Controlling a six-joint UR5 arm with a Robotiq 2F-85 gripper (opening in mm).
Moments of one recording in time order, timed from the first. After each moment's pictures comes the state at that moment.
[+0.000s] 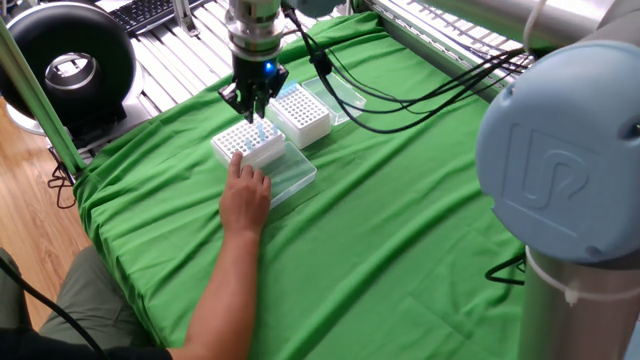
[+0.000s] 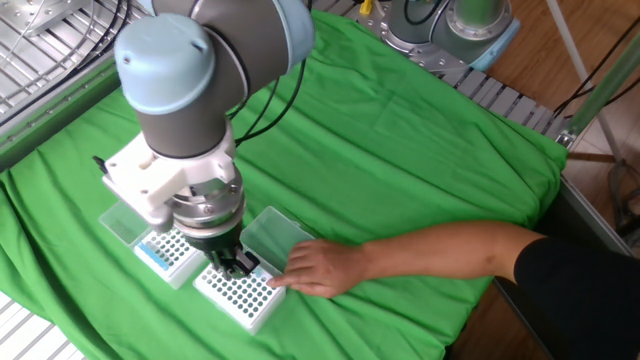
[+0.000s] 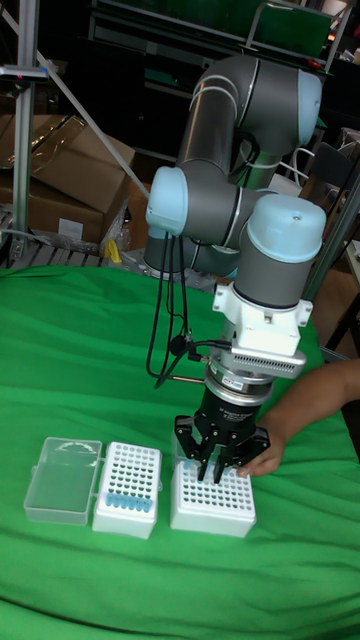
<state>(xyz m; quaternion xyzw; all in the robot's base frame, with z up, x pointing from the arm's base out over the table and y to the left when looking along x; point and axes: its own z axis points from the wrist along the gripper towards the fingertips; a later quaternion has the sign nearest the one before) 0.674 0.088 0.076 0.02 1.00 0.03 0.06</state>
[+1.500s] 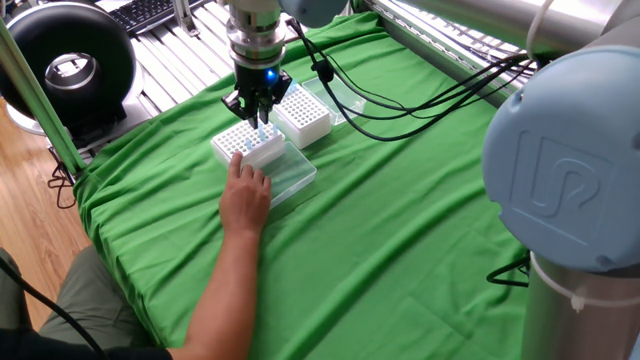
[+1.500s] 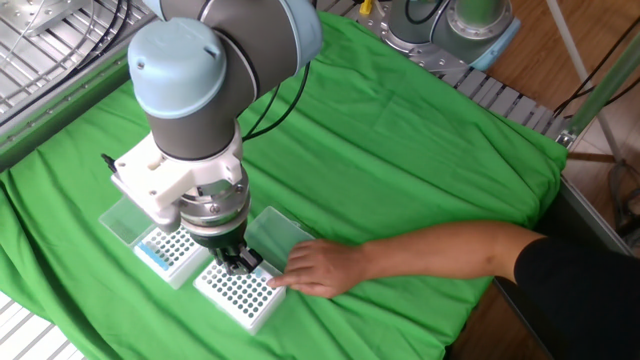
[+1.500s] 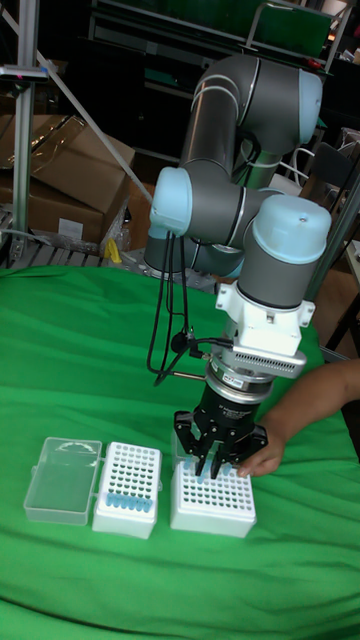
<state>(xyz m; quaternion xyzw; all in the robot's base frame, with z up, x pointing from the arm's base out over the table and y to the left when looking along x) 0.667 0.085 0.077 0.03 1.00 0.02 0.05</state>
